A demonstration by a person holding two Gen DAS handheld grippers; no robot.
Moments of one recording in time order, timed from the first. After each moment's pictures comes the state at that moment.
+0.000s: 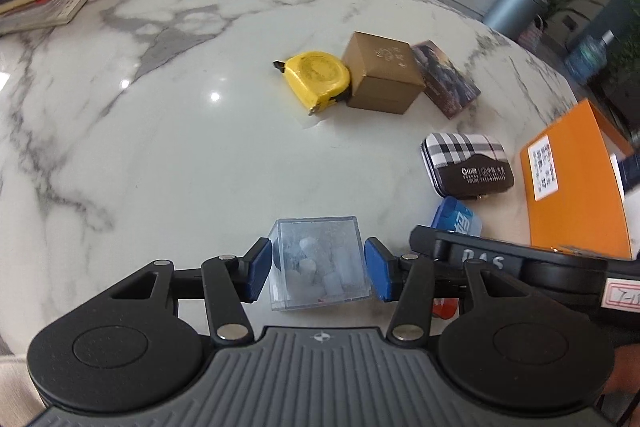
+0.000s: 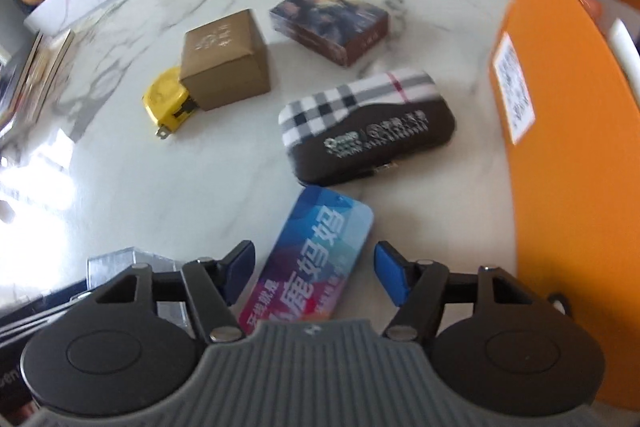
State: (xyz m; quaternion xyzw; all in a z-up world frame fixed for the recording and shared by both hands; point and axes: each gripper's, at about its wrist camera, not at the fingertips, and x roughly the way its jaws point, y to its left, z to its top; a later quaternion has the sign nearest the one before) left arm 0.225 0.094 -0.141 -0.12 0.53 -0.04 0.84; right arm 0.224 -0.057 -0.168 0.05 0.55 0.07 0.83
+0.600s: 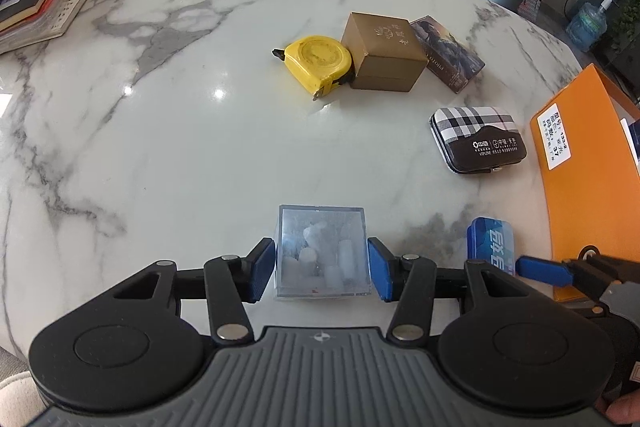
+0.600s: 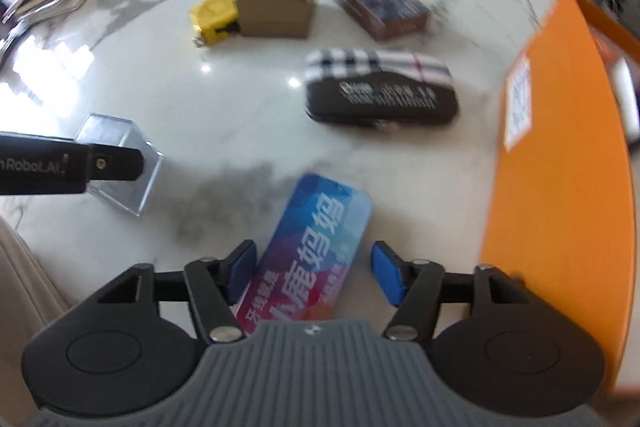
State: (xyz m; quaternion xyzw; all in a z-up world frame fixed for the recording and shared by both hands) left arm 0.222 0.093 -0.147 -0.08 0.55 -0.04 0.83; right arm 0.181 -0.071 -0.173 -0.08 0.55 0.14 0.82
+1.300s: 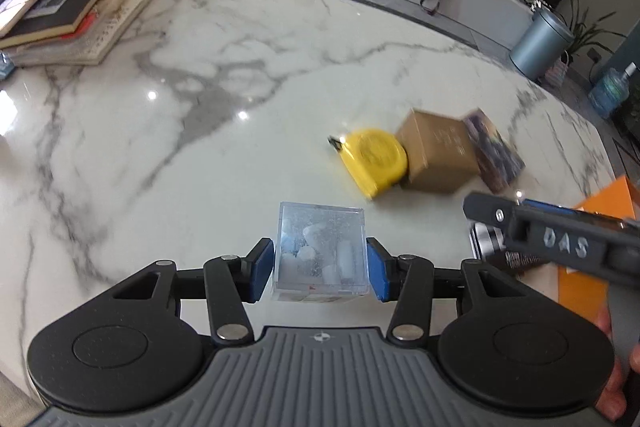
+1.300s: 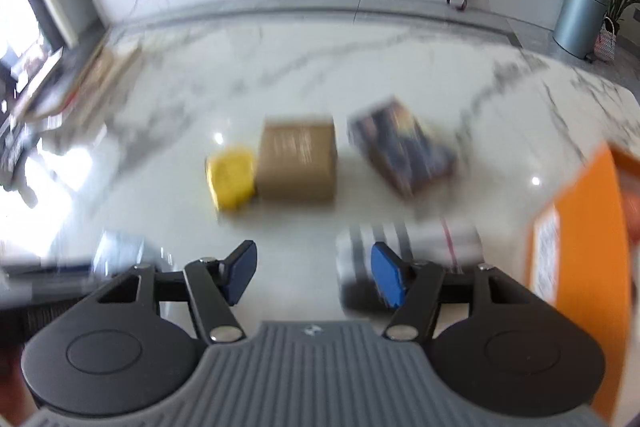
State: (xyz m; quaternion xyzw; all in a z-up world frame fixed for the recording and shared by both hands) left arm 0.270 0.138 -0.129 -0.13 0.50 0.02 0.86; right arm 0.269 -0.028 -0.128 -0.01 0.46 0.15 0.87
